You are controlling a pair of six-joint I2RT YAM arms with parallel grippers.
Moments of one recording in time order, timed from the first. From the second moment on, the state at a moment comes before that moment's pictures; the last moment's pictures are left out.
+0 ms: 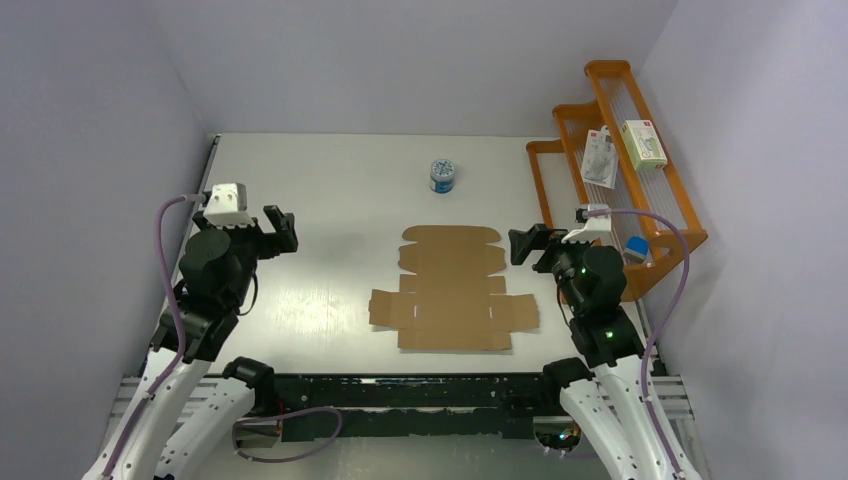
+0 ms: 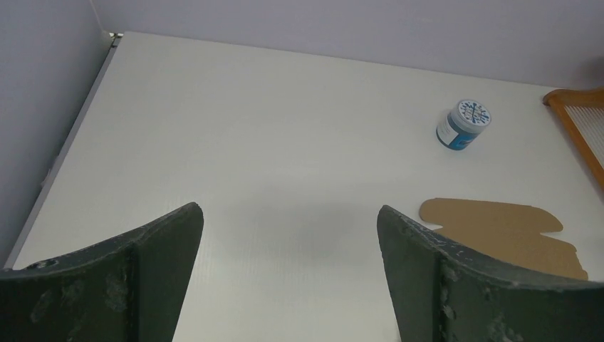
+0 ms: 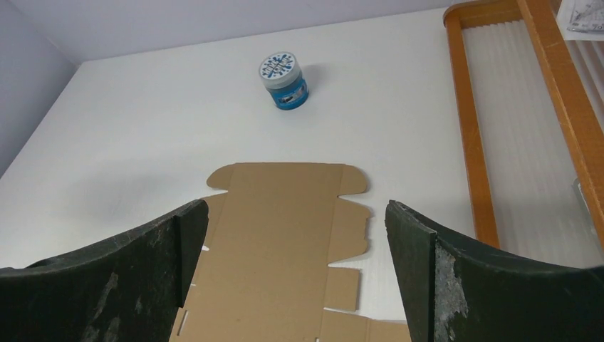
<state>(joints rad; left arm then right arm) -0.33 0.59 0.79 -0.34 -0.31 -0.22 0.25 0.52 0.61 -0.23 0.03 0.27</state>
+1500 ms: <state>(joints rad) -0.85 1.26 0.76 -0.24 0.07 -0.45 0.40 1.05 0.47 -0.17 -0.10 0.35</state>
